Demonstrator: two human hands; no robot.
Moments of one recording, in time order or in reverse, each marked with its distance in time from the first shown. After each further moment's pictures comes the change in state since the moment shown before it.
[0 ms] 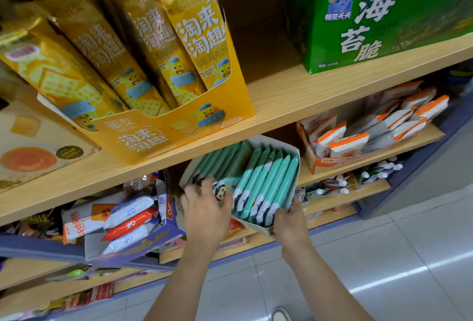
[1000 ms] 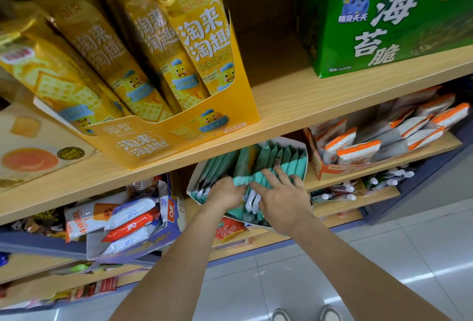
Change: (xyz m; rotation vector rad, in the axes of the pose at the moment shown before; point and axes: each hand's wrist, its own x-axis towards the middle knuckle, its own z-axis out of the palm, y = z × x) left_hand 0.073 0.028 0.029 0.020 -0.455 -0.085; right_hand 0.024 -0.058 -0.008 -1.523 -0.262 -0.845
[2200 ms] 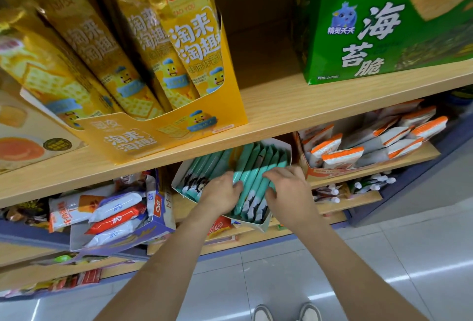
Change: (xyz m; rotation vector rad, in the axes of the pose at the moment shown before) left_hand -0.027 0.016 0.000 0.071 0.082 0.203; right_hand -0.017 0.031 -0.008 0.319 0.408 0.070
